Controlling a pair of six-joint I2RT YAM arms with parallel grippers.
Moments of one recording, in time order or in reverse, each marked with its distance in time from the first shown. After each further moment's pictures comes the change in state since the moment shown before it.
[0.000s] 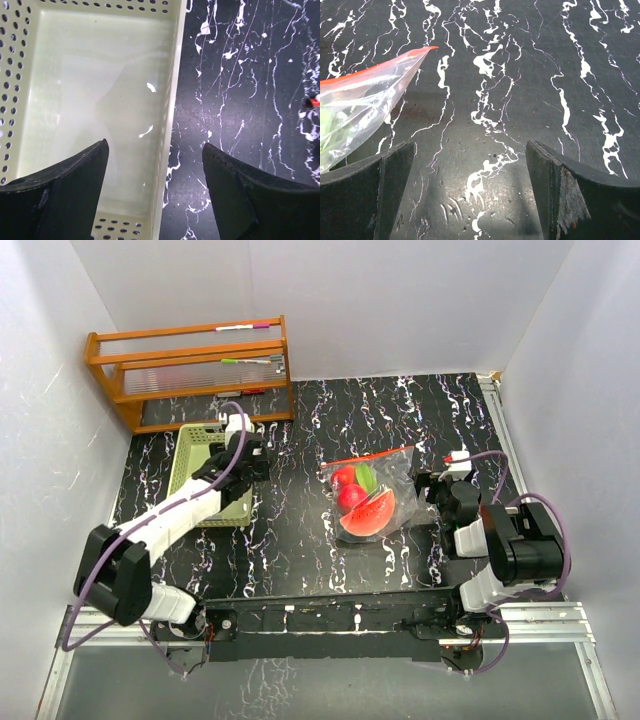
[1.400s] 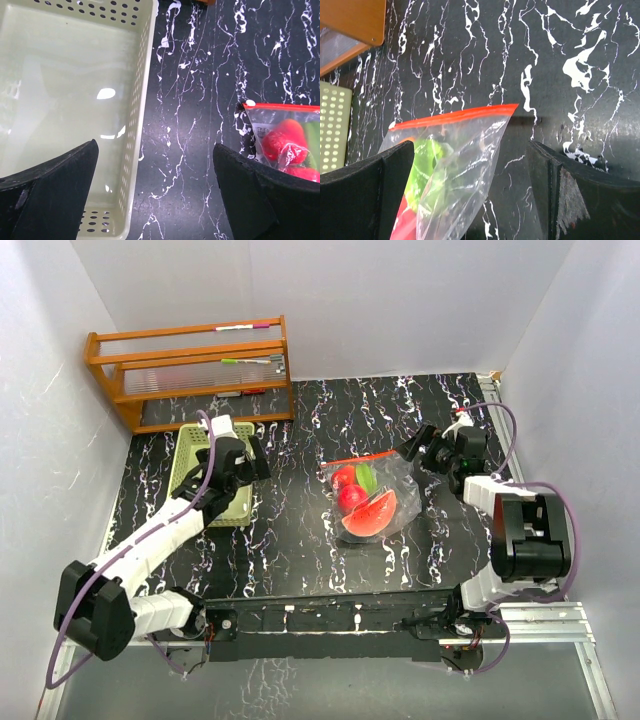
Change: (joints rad) left arm 0.015 -0.200 -0.089 0.049 0.123 -0.147; right arm -0.076 -0.032 0.505 -0.826 -0.389 0.444
